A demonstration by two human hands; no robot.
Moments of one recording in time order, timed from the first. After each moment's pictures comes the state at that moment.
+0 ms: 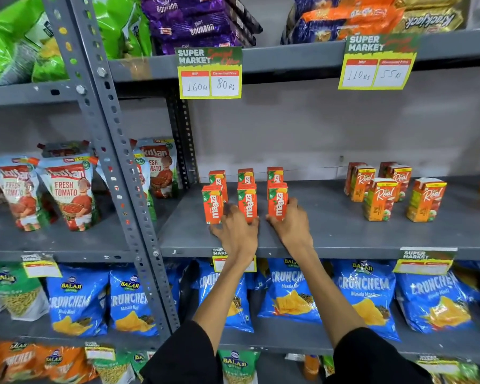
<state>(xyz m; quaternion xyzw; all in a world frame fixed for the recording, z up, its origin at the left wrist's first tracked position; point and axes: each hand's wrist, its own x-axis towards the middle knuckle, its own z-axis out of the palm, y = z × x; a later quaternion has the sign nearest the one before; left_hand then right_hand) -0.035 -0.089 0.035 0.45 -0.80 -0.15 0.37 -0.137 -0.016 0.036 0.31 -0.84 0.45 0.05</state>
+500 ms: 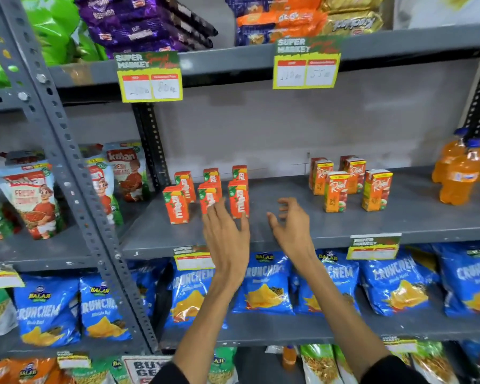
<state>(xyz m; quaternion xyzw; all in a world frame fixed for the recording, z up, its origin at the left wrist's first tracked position) -0.045 -0.002 0.037 0.34 -0.77 -0.12 0.52 -0.167 0.075 0.029 0.33 -0.77 0.53 0.12</state>
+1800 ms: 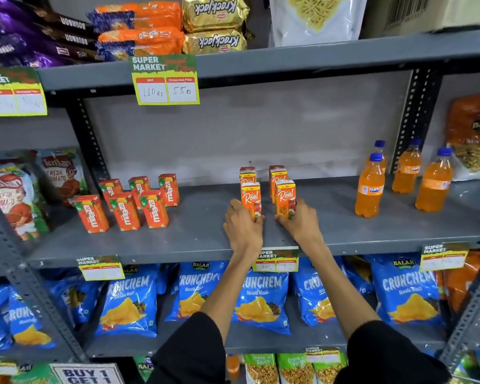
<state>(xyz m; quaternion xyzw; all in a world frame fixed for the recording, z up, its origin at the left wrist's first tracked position) -0.263 0.147 0.039 0.38 -0.81 -0.20 0.40 -0.380 0.231 0.029 0.29 -0.85 0.45 0.06</state>
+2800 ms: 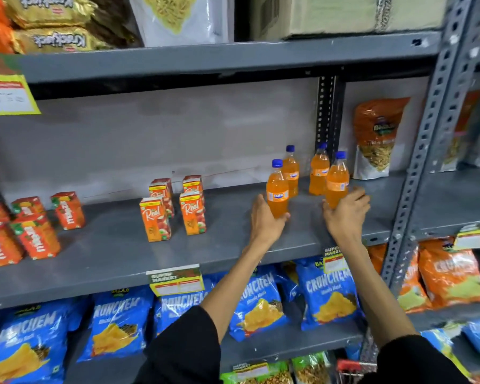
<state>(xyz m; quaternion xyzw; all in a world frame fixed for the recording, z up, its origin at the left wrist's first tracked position) -0.445 0.314 0.052 0.20 -0.82 -0.43 0.31 -0.546 0.456 0.048 0.07 -0.88 0.41 0.23</state>
